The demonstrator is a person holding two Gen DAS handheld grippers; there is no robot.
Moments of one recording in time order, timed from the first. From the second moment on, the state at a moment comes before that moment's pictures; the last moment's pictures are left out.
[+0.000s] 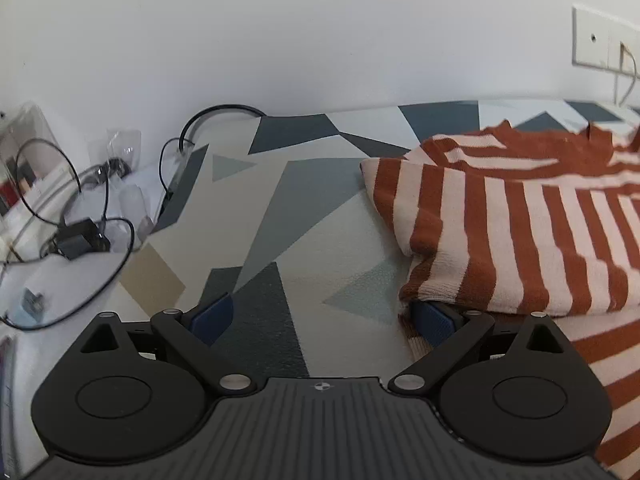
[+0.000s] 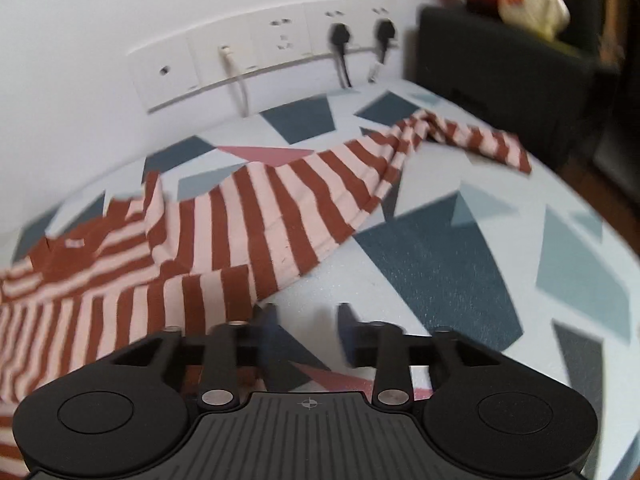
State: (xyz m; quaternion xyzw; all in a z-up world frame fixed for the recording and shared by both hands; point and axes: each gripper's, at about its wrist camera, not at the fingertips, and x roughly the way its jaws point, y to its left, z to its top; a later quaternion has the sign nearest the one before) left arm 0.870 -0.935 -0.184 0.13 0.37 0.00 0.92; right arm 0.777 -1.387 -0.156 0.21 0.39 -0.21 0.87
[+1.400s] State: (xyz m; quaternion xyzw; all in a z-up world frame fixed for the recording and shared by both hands) left arm 0.849 -0.945 -0.162 0.03 0.36 0.07 0.93; right arm 0.885 -1.401 -0.152 0.11 0.36 -0.12 0.92
